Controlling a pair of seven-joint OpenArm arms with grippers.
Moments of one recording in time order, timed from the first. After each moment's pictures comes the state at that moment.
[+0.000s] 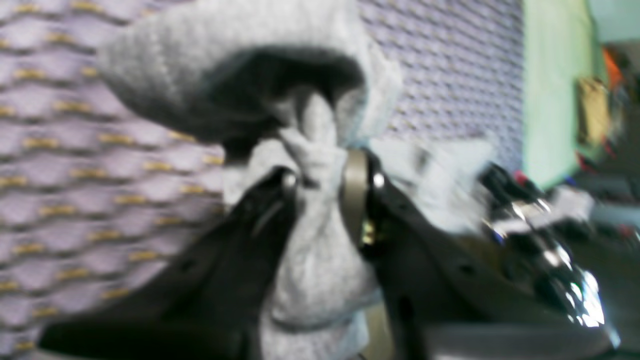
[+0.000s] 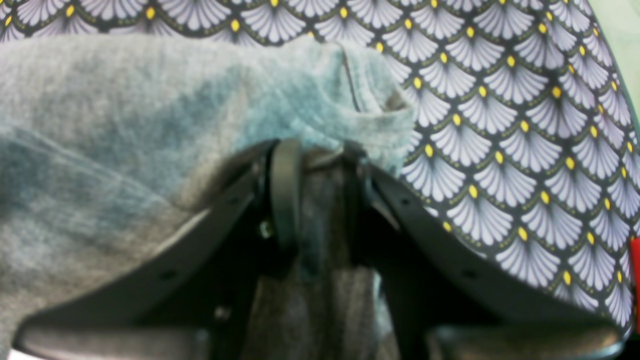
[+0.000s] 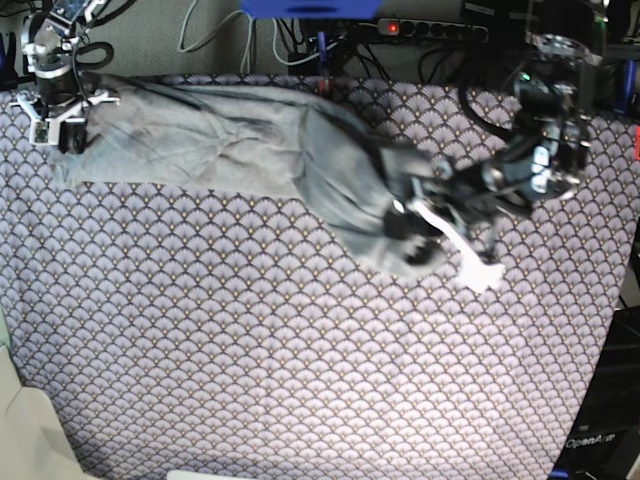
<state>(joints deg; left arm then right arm) 3.6 -23.6 6.8 112.6 -57.6 12.5 59.4 -18.8 0.2 49.6 81.3 -16.6 39.3 4.1</state>
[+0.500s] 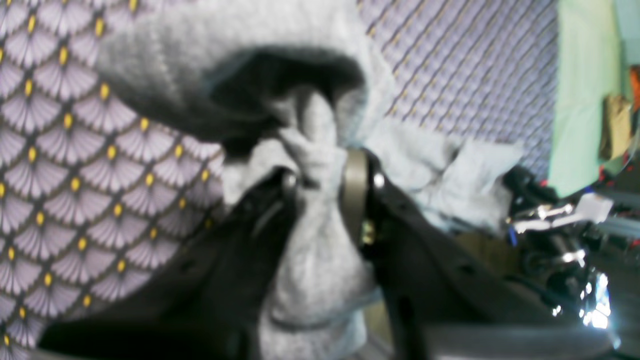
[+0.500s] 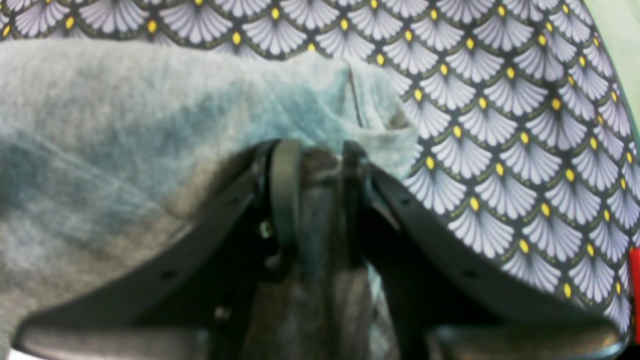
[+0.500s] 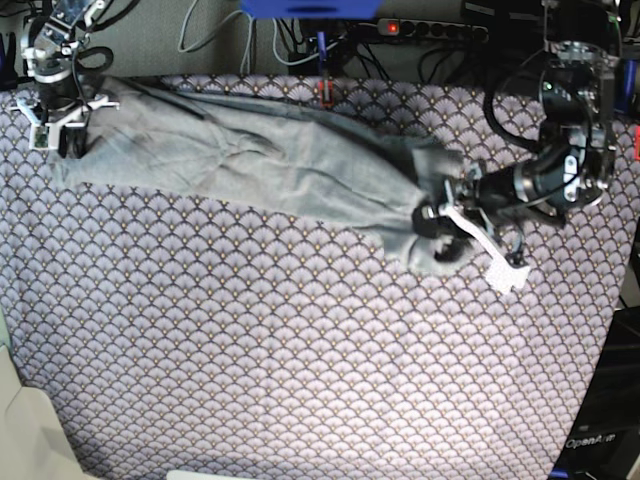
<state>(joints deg) 3.4 -25.1 1.5 112.5 -57.9 12.3 69.3 -17.7 0.2 49.7 81.3 -17.0 39.4 3.7</state>
